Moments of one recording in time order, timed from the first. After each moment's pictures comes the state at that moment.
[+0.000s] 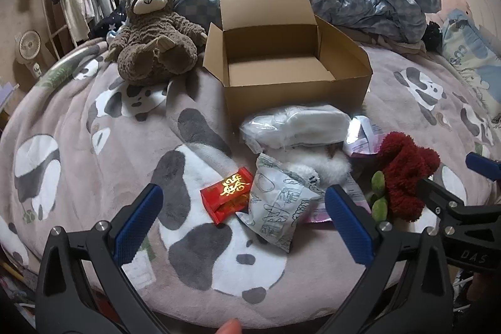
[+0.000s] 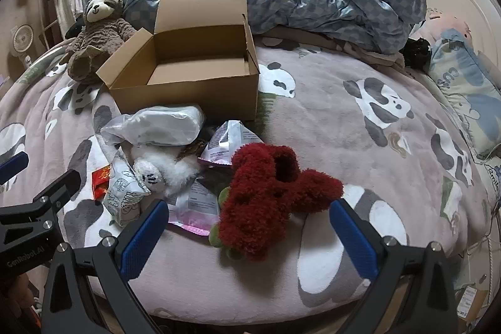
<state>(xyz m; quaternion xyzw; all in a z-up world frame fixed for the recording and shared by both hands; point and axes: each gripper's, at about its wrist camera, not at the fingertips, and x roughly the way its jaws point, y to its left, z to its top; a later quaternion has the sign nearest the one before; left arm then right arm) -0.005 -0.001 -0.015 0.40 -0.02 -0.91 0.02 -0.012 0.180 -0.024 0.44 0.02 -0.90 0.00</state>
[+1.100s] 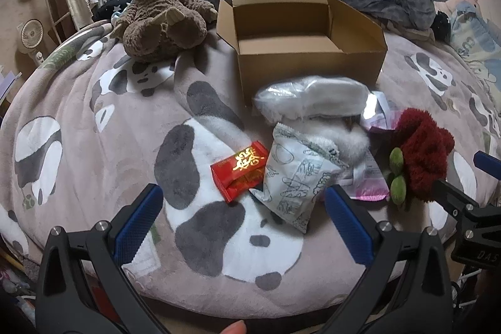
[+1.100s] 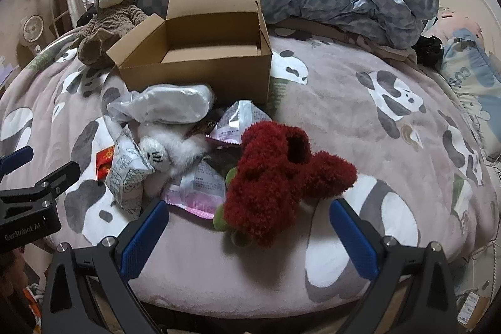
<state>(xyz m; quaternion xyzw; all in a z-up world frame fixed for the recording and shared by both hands) 0.002 -0.013 -0.041 0.44 -0.03 -0.90 0.03 -0.003 0.181 -0.045 0.45 0.03 -0.89 0.03</state>
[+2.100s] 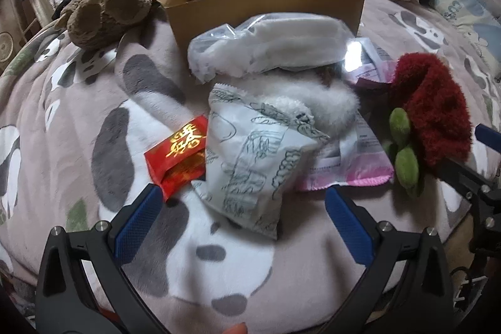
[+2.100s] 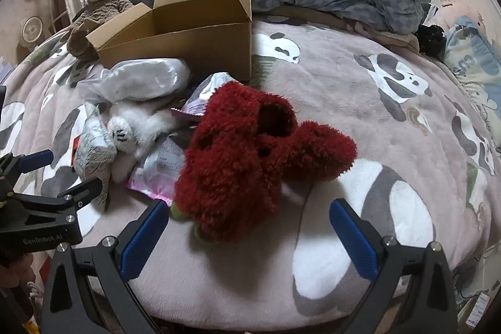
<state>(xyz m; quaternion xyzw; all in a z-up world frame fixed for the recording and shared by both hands) -0.029 0.030 -0.110 0.47 -0.06 -0.88 -0.02 -0.010 0.215 -0.094 0.44 0.01 -0.90 0.04</state>
